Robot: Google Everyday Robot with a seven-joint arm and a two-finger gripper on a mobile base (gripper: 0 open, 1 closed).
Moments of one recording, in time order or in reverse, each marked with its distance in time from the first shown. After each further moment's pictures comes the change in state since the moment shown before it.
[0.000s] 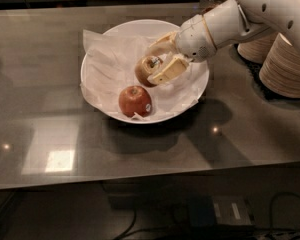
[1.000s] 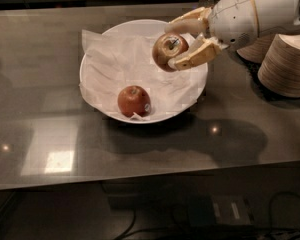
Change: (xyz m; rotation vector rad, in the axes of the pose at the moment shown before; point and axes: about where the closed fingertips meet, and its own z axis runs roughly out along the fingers) arm -0.044 0.026 -0.082 0.107 -0.128 -0.102
